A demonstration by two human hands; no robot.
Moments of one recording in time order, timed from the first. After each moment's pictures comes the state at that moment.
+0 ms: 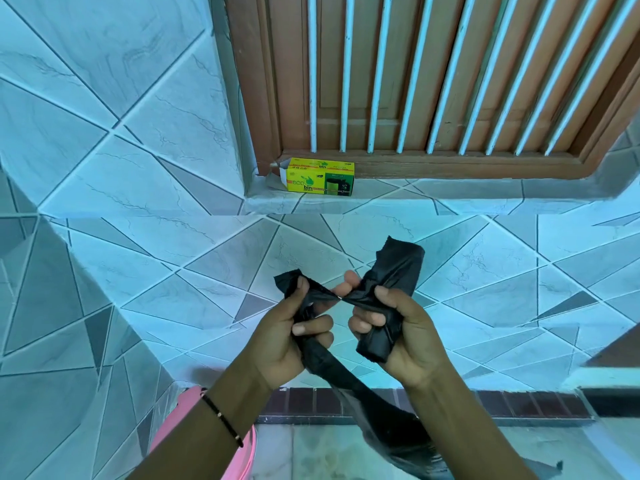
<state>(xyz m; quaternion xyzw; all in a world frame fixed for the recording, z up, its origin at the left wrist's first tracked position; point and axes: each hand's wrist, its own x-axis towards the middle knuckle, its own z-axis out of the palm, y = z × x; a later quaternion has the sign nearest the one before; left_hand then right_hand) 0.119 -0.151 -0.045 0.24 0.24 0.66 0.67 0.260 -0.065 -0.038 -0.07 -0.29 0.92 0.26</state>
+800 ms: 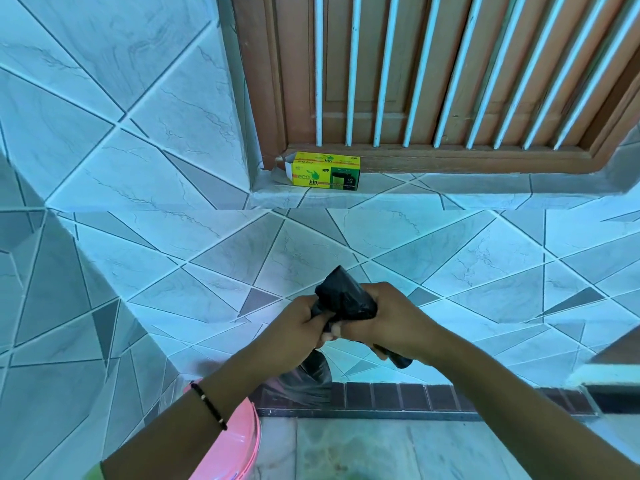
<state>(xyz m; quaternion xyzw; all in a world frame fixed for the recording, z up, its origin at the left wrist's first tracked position) 0.124 -0.158 -0.034 0.45 0.66 0.44 0.42 0.256 -0.065 -0.007 -0.26 -0.81 0.51 0.09</state>
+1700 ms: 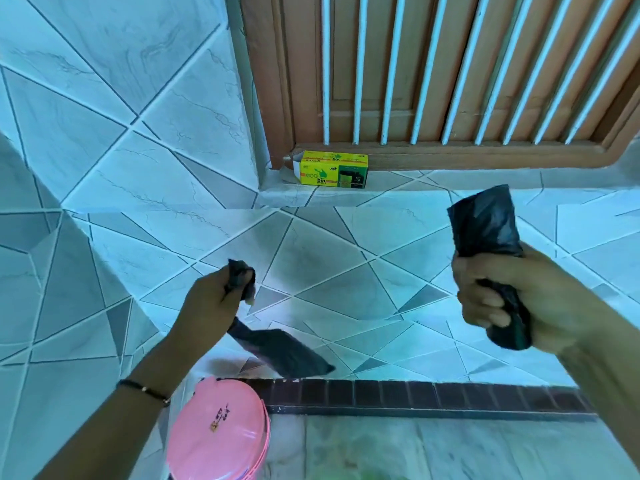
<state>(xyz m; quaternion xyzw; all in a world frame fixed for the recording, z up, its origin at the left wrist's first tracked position) 0.034 -0.202 -0.032 0.44 0.79 0.41 0.08 0.325 -0.035 0.044 -0.24 -0.62 0.72 0.20</state>
